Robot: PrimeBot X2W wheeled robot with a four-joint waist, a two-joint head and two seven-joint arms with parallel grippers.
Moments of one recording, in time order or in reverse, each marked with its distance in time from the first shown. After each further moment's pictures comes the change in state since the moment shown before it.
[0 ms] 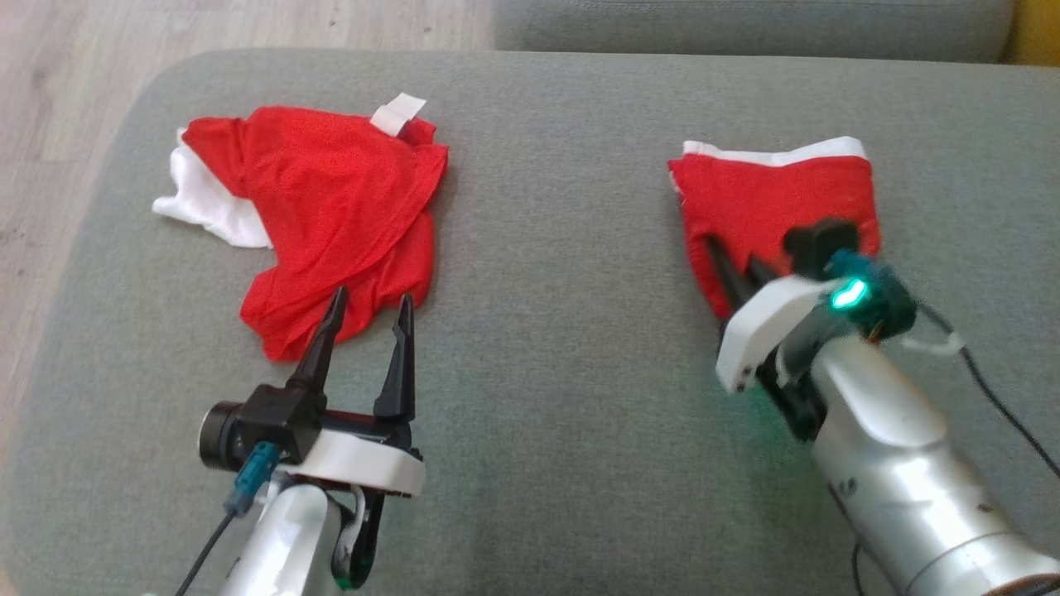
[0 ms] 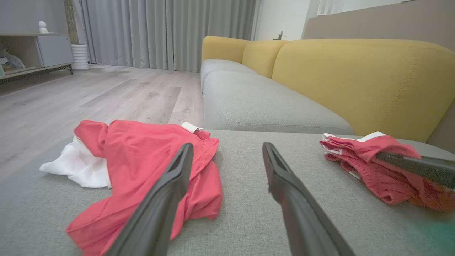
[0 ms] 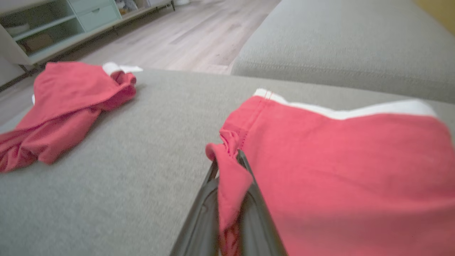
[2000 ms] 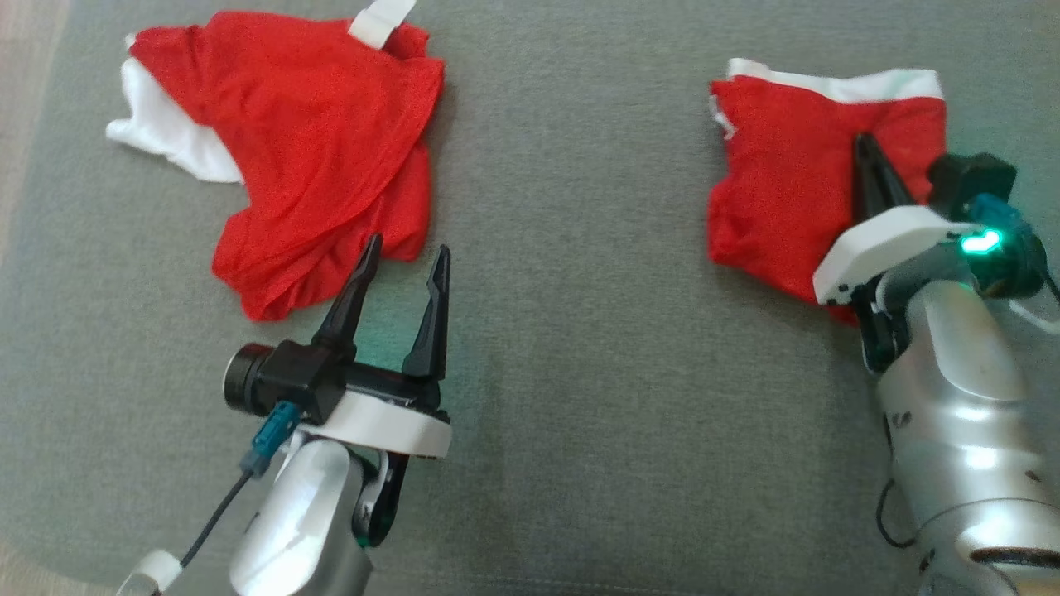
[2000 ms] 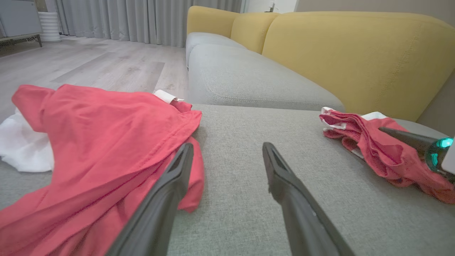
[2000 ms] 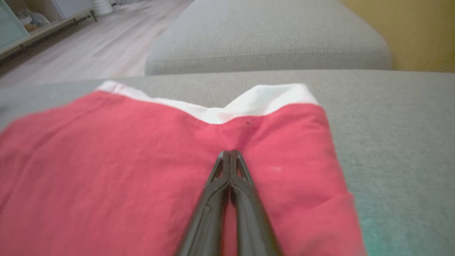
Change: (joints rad) left arm -0.078 -0.017 -0.043 -0.024 0.002 -0.036 0.000; right arm -0.055 0.065 -0.588 -0.016 -0.409 0.000 -0.070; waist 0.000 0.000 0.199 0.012
